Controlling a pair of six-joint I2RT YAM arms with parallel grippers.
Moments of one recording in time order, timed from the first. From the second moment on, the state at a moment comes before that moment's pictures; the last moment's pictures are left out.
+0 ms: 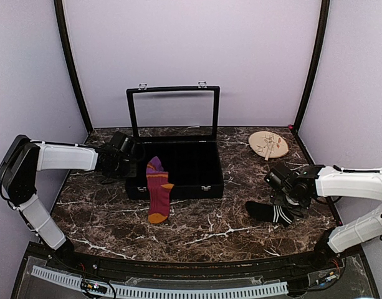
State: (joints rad) left arm -0.51 1.64 0.97 -0.30 -0.27 -0.49; right arm 0.71 1.25 0.66 -0.79 0.58 1.10
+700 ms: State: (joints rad) left arm -0.51 1.80 1.15 -0.32 -0.27 -0.48; right arm 0.71 1.26 0.66 -0.78 0.58 1.10
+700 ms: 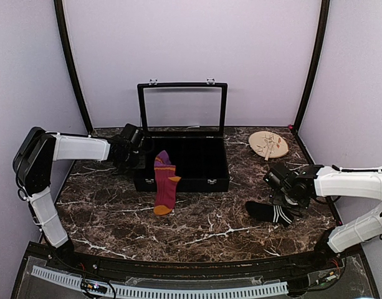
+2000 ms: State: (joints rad) left arm -0.44 2.13 1.59 -0.33 -0.20 -0.56; right arm 0.69 1.27 0.58 -0.72 0.49 1.07
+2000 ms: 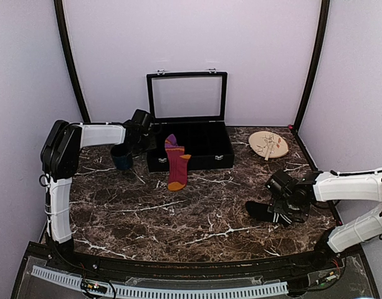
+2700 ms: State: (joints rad) left arm -0.39 2.19 1.66 -0.30 -0.12 -0.49; right arm 0.69 1.29 0.55 -0.65 0.43 1.03
